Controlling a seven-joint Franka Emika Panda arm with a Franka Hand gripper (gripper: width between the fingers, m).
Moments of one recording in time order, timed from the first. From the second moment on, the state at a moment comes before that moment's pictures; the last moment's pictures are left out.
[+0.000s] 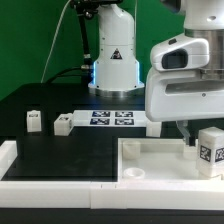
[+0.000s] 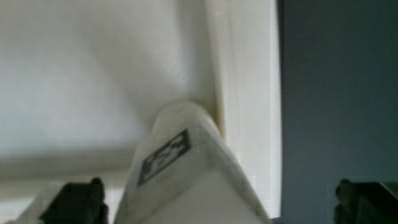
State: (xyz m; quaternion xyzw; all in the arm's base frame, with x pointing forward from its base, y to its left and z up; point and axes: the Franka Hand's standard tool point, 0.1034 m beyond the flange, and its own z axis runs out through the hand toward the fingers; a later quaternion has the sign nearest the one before) arm 0.640 0.126 0.080 -1.00 -0.02 0.02 0.06
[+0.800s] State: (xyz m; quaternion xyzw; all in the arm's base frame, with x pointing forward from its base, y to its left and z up) arm 0.646 0.124 0.086 -0.97 -0.22 0.00 0.03
